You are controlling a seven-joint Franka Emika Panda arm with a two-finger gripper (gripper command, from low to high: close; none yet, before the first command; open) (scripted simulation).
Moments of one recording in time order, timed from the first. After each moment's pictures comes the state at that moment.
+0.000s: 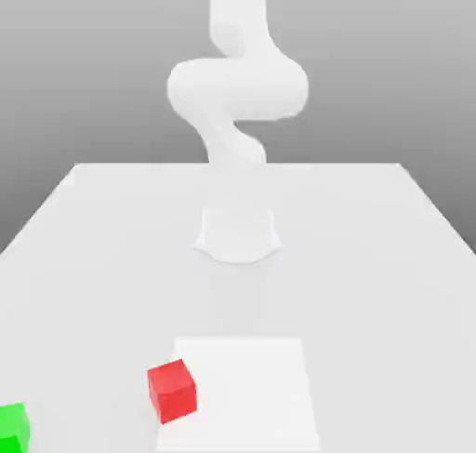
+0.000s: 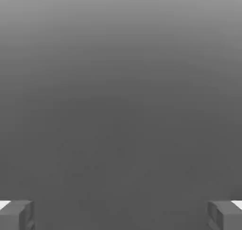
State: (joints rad) arm -0.05 -0.71 0.03 -2.33 -0.01 2.34 0.90
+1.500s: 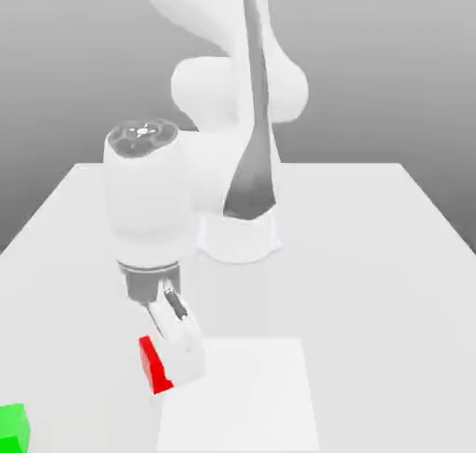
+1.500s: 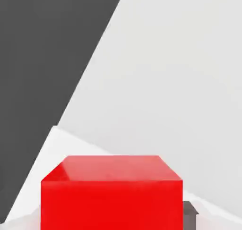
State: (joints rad) arm -0.37 0.18 0.08 -2.49 -0.02 2.67 1.66
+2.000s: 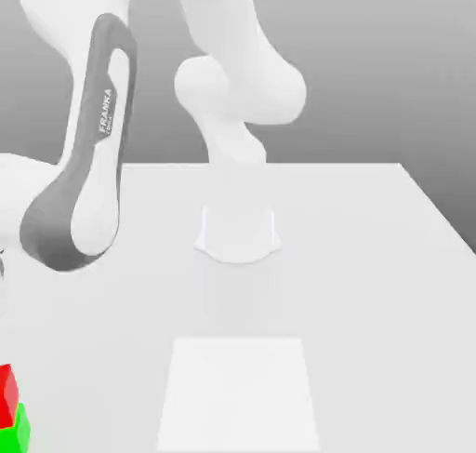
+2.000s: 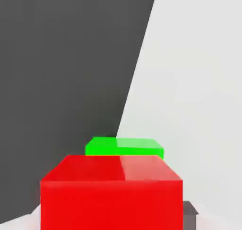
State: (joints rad) arm -0.51 0.45 -0.02 -2.15 0.02 2.60 1.54
